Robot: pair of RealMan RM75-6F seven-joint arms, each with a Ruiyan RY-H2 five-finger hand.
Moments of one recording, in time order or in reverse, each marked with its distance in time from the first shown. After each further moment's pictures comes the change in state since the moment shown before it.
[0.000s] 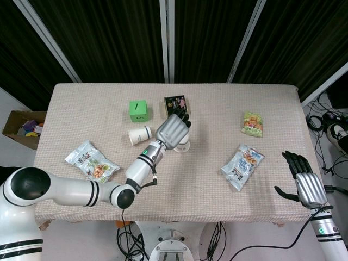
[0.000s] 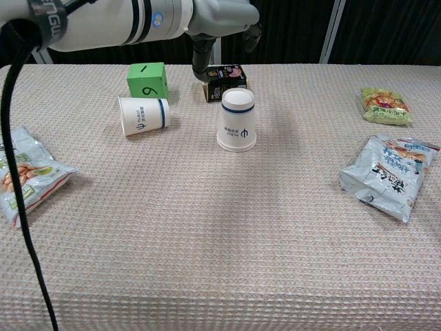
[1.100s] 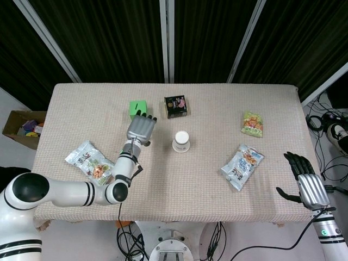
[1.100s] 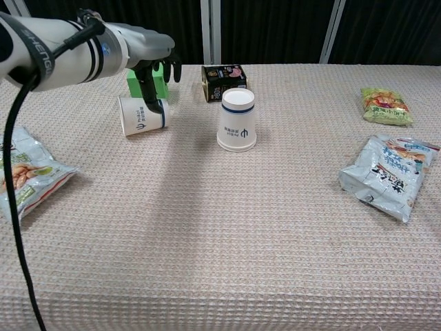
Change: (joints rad) left arm 0.117 -0.072 0.025 0.139 -0.257 0.086 -0.338; right arm -0.011 0.007 -0.006 0.010 -0.008 0.012 0.014
